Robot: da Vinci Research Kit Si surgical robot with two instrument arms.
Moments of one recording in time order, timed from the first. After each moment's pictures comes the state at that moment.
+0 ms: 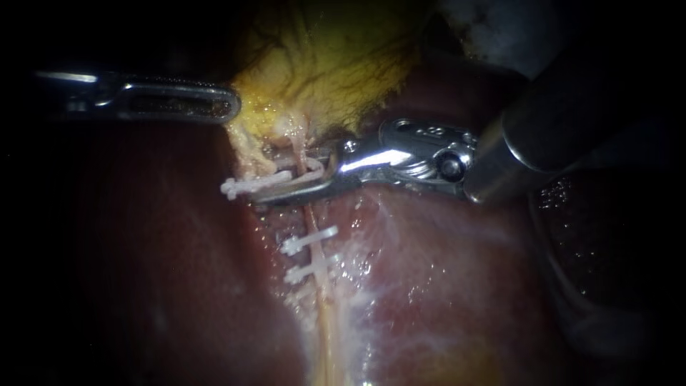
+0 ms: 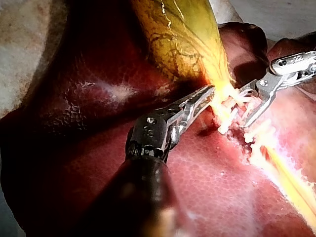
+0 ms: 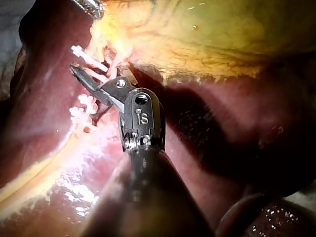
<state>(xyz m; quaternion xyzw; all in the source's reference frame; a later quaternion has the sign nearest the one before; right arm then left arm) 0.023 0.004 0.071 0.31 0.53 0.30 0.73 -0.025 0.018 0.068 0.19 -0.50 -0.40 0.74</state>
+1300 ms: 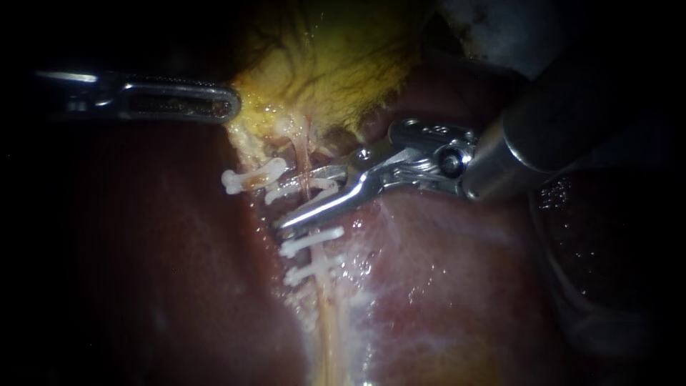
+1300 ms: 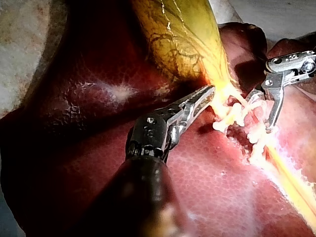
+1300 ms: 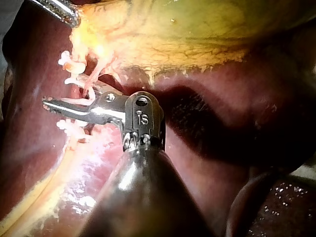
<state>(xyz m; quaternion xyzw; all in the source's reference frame) 0.022 0.004 0.072 0.52 0.58 0.25 0.58 -0.025 0.018 0.068 0.19 -0.50 -0.40 0.74</state>
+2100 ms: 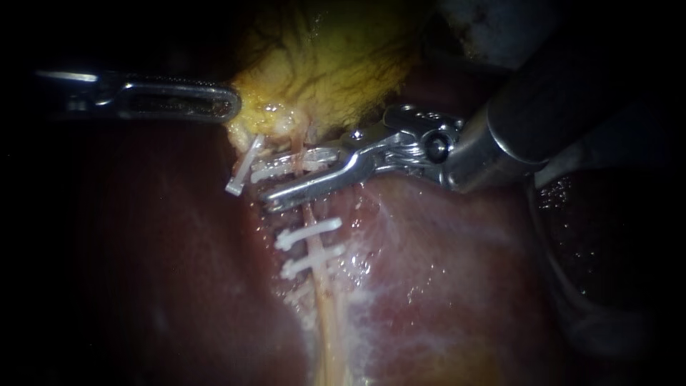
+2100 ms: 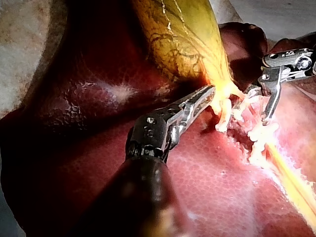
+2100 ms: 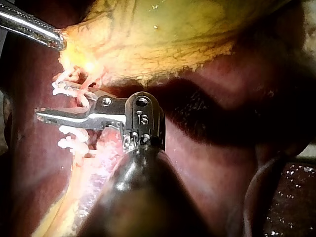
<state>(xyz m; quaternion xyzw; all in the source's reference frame) 0.023 0.005 0.072 0.49 0.59 0.30 0.57 -0.025 0.018 0.068 0.19 -0.50 -0.40 0.74</state>
